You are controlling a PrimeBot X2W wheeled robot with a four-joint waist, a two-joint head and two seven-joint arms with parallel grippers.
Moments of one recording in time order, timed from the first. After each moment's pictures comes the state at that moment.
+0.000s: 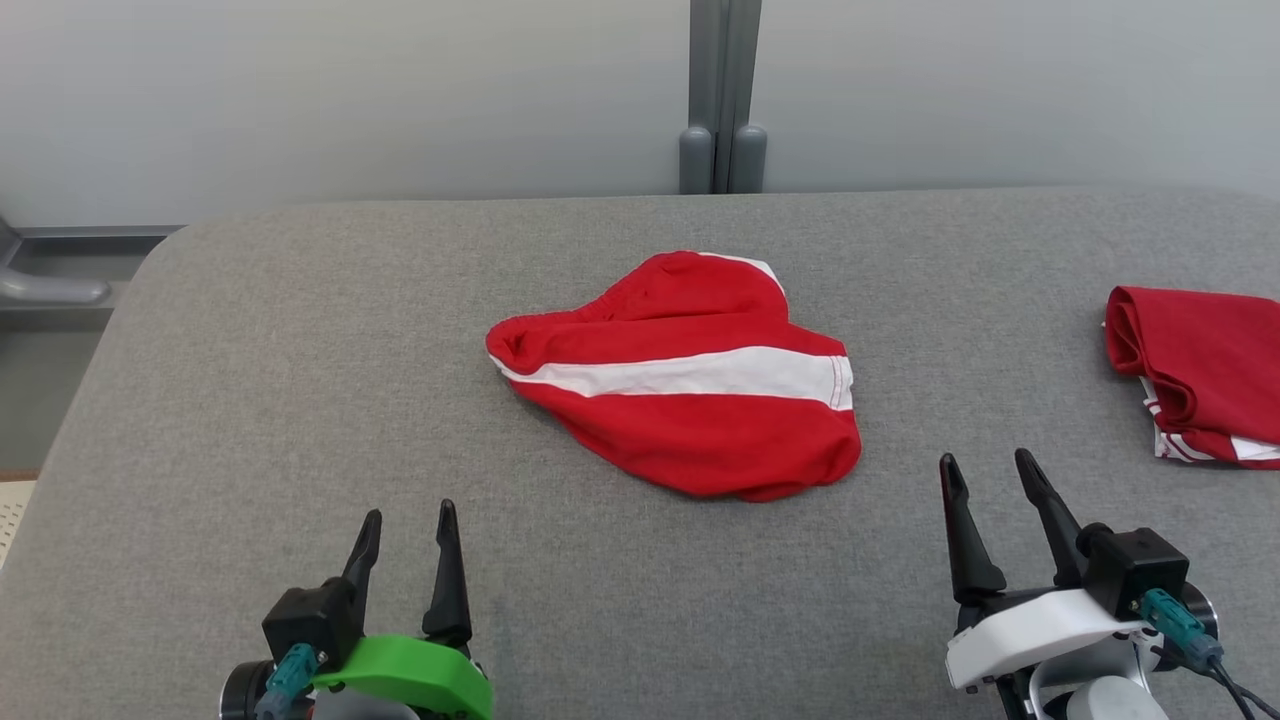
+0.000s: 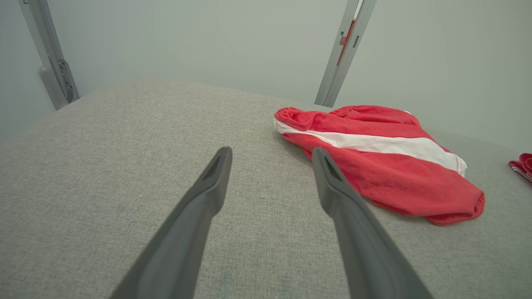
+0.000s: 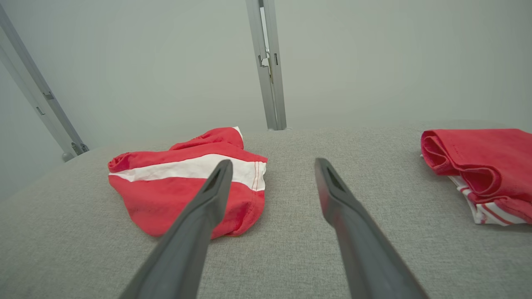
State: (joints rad) left arm -0.05 0.05 -0.22 0.32 -0.37 0.05 -0.26; right arm -0.01 -0.05 0.04 0.20 0.18 0.13 -0.26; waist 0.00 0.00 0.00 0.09
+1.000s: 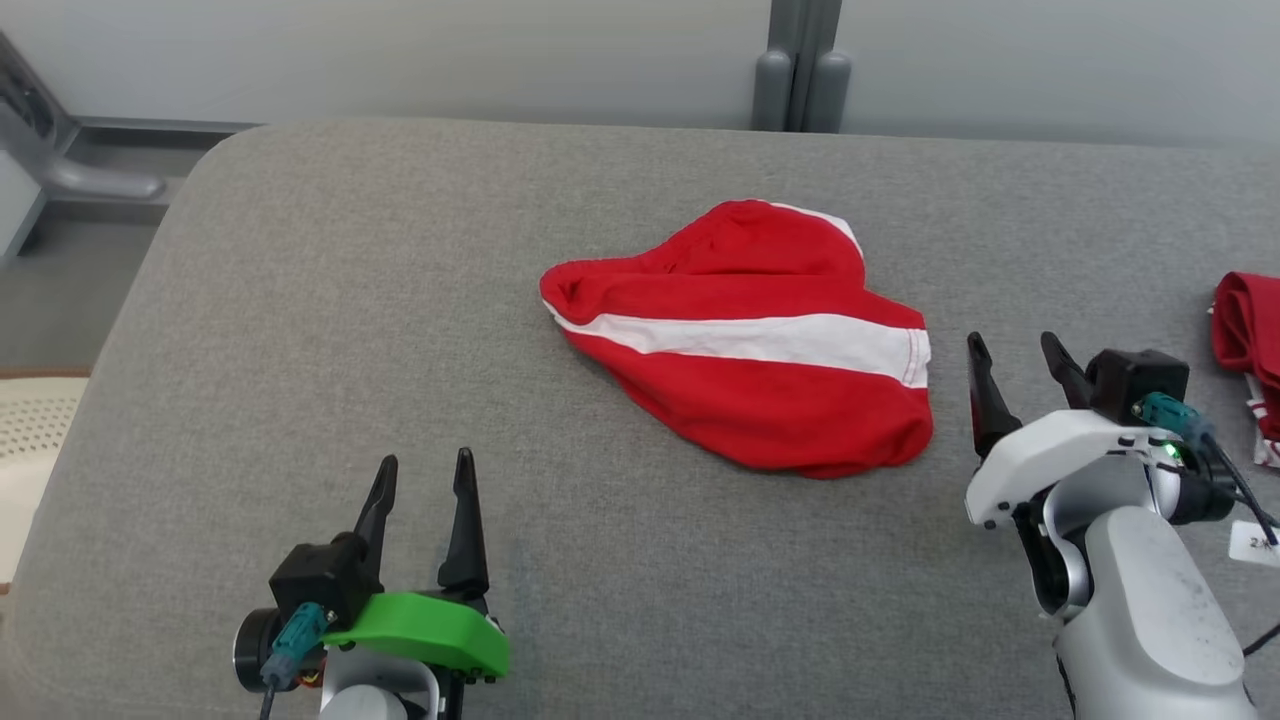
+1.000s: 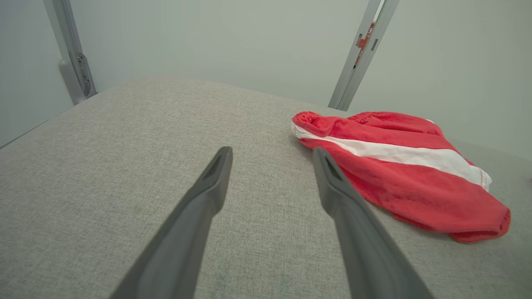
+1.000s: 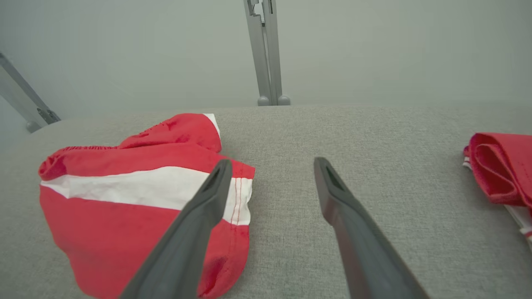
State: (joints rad) left arm -0.10 0.05 -0.26 0.28 -0.38 0.05 -0.26; right arm -0.33 -0.05 -0.08 0.42 0.12 0.13 -0.04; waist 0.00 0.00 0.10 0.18
